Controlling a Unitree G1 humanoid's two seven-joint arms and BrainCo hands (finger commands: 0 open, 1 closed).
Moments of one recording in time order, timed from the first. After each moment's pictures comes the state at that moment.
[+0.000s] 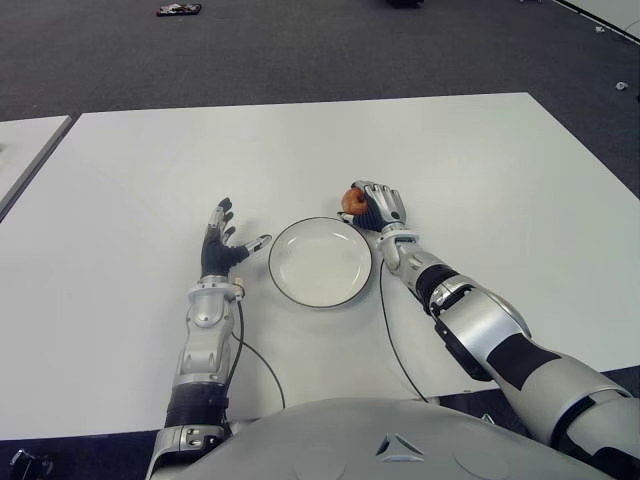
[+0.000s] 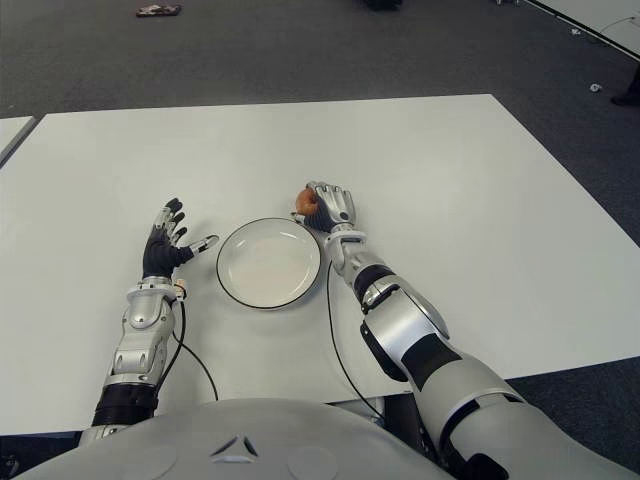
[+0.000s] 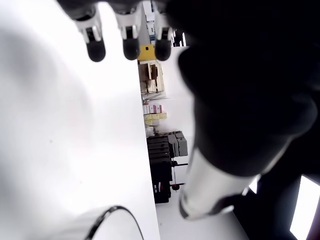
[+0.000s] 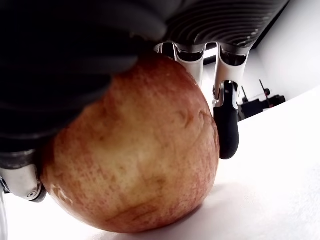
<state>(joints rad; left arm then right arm) 0.13 0.06 0.10 0.13 0.05 -0.11 0.08 -0.74 -0.05 0.54 1.37 -0.72 -0.23 -0.71</state>
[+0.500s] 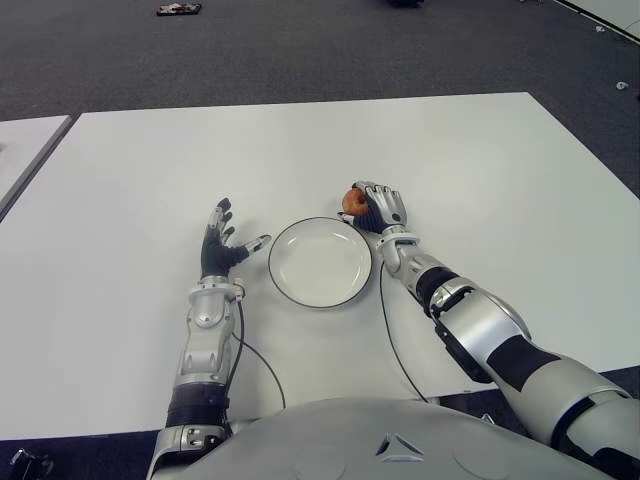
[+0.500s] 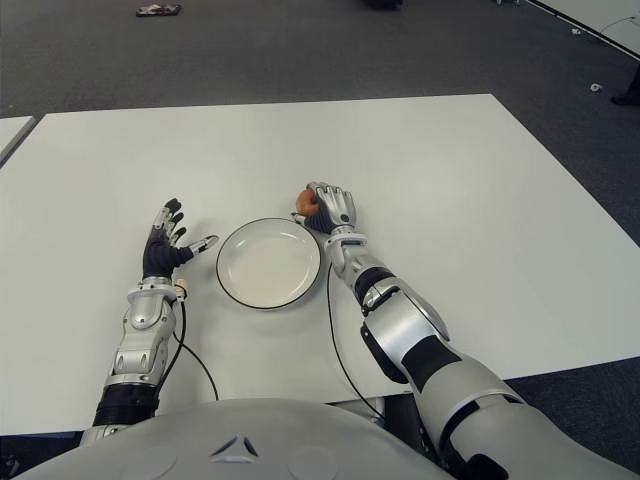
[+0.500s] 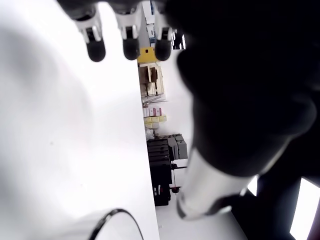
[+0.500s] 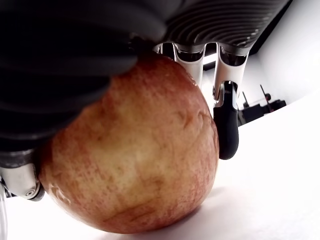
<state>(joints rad) 0.13 0.05 0.10 0.13 0.06 -0.11 0.10 -0.73 -0.05 0.54 1.38 -0.72 -0.24 -0.75</state>
